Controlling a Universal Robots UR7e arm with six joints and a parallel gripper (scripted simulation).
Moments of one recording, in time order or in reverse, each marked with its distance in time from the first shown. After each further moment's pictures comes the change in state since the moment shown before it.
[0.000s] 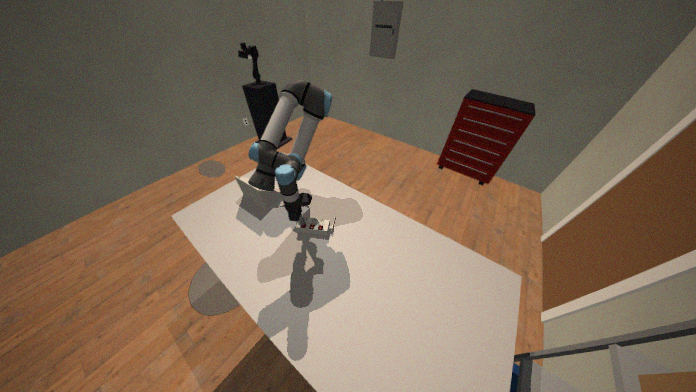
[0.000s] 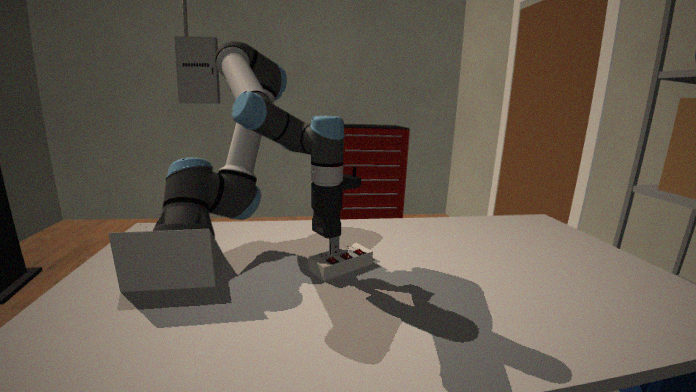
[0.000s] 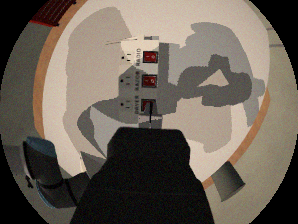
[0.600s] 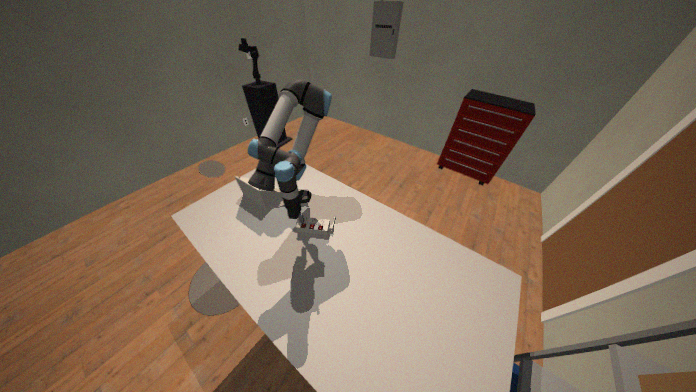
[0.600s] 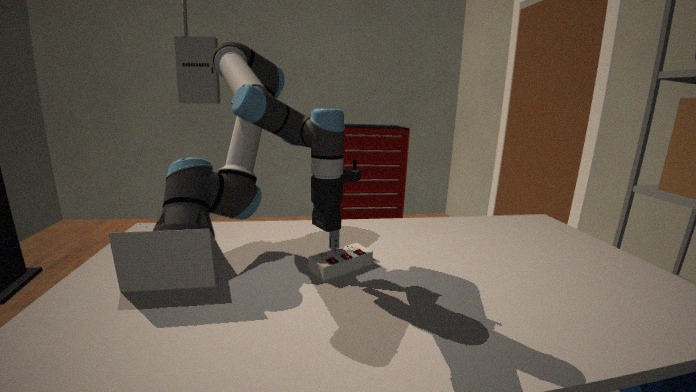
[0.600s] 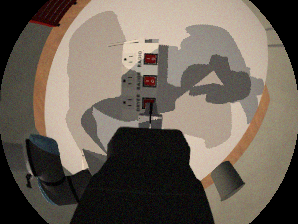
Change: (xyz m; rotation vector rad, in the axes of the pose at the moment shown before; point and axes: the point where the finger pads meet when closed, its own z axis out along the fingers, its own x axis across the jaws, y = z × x) arm 0.000 0.000 -0.017 0.000 0.000 0.000
